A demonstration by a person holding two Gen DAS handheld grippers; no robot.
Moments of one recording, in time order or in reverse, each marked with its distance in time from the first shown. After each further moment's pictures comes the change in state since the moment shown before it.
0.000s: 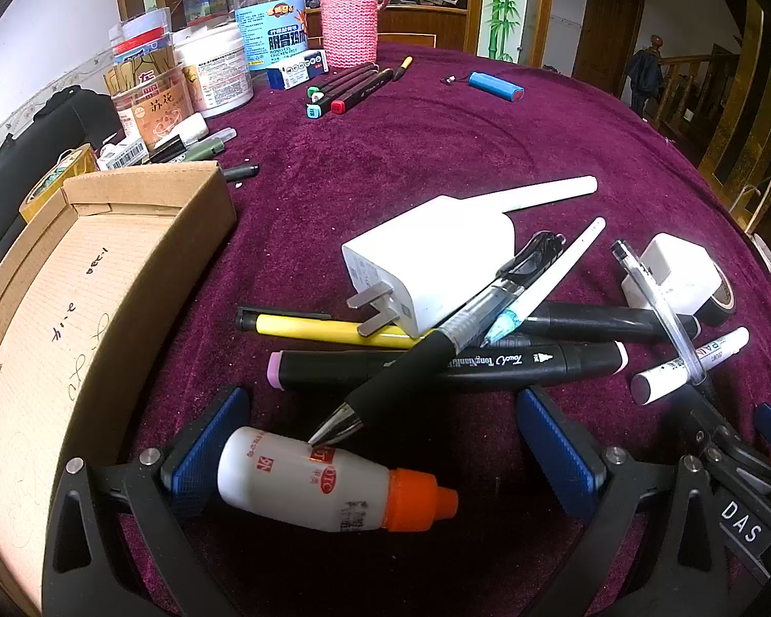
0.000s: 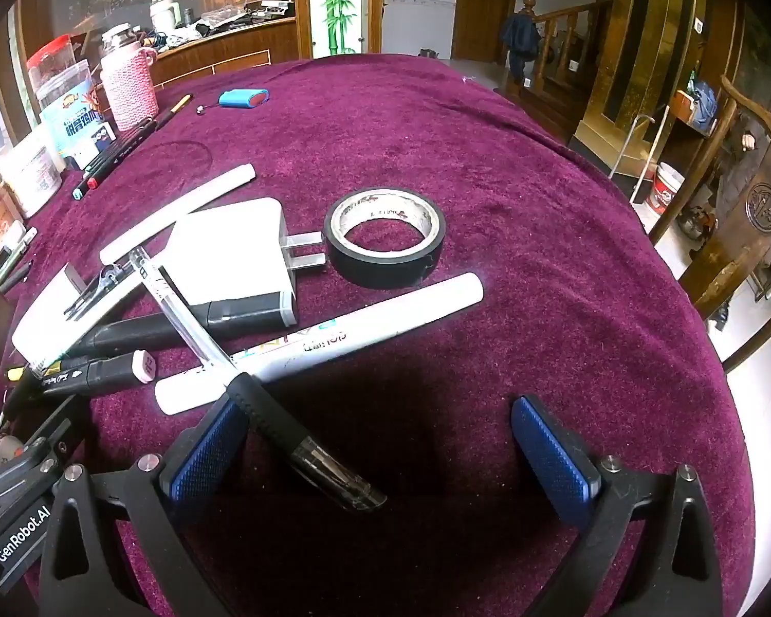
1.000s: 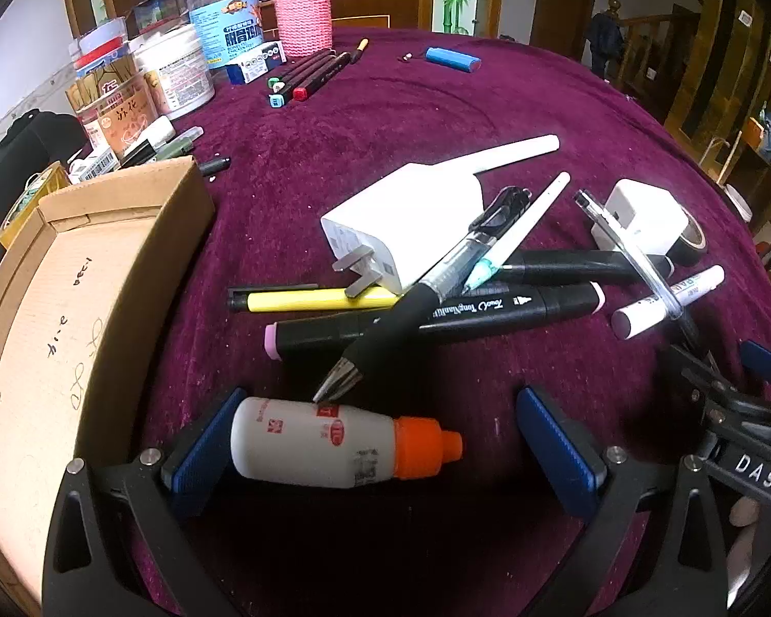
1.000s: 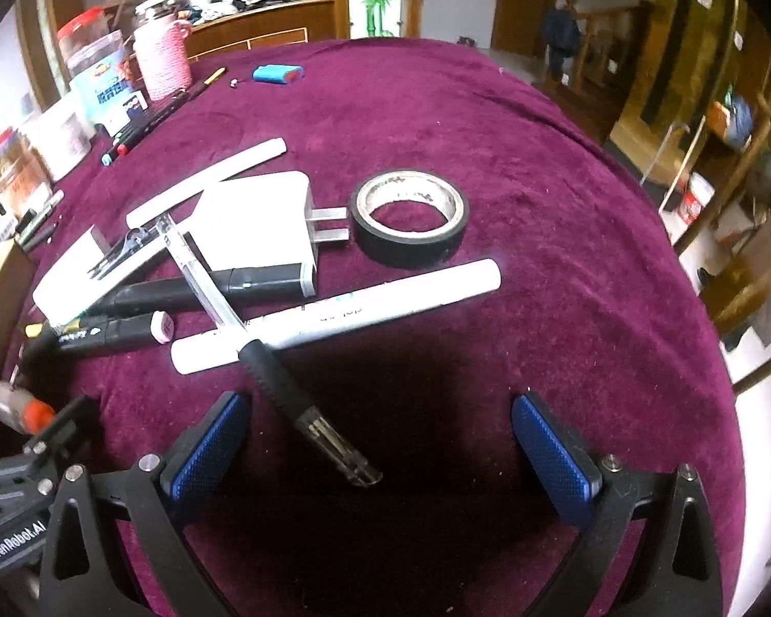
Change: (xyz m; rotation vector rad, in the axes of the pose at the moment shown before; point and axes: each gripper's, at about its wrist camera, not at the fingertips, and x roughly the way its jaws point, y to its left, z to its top) left arm -0.010 0.003 -0.009 0.115 0.058 -0.072; right arm -0.005 -0.007 0.000 -0.095 0.077 0.081
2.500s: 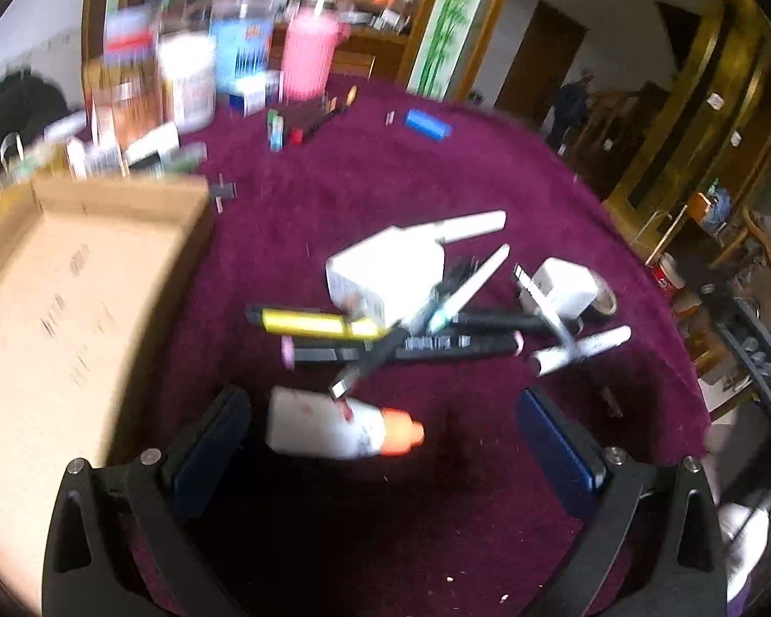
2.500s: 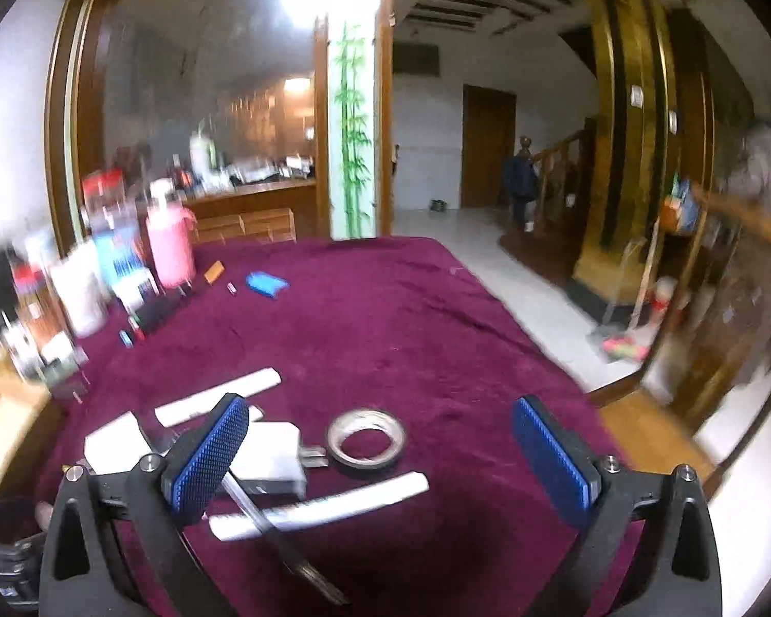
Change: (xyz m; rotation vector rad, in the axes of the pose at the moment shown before) left arm -0.056 0.036 -0.003 -0.092 -0.164 -0.205; right arm -0.081 -0.033 0.021 0.112 -0.531 0.005
